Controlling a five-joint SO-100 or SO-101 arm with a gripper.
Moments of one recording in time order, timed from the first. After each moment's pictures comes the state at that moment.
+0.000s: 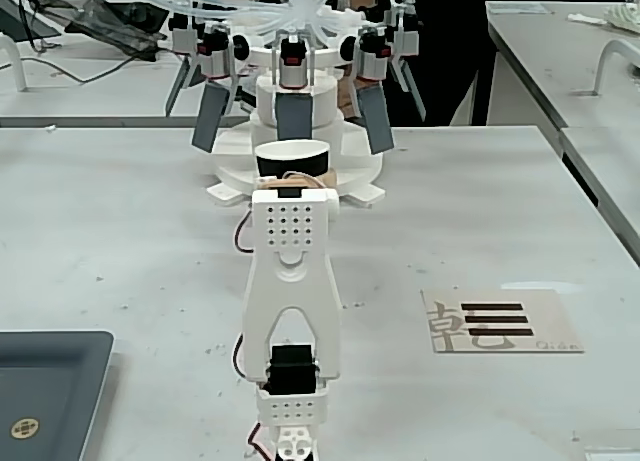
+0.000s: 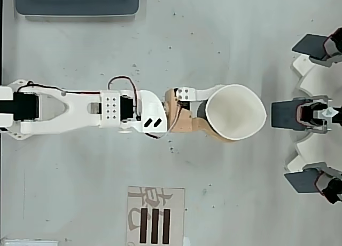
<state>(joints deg) -4.8 80.9 114.5 -28.0 -92.7</state>
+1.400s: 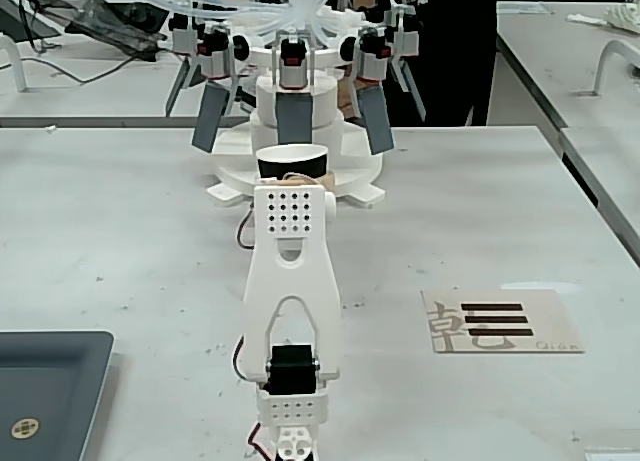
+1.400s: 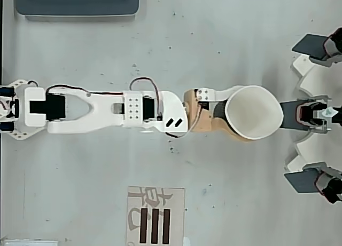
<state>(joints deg) -5.0 62.3 93.3 -24.6 -92.7</state>
